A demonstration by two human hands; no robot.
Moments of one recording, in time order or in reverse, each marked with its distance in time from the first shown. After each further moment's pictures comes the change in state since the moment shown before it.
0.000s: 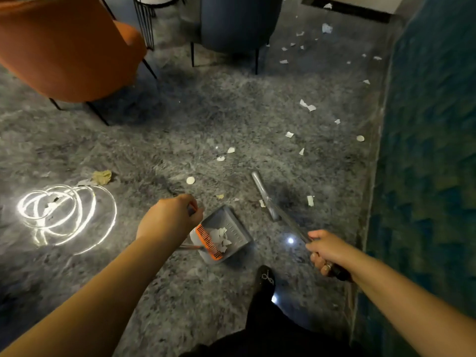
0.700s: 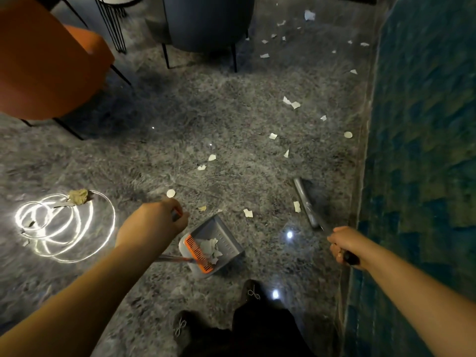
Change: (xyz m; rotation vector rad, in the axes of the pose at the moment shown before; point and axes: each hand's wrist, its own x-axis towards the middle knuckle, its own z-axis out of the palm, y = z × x) left_hand 0.095 0.098 0.013 0.068 0.018 0.031; right_hand 0.106 -0.035 -0.158 0.106 0.189 0.109
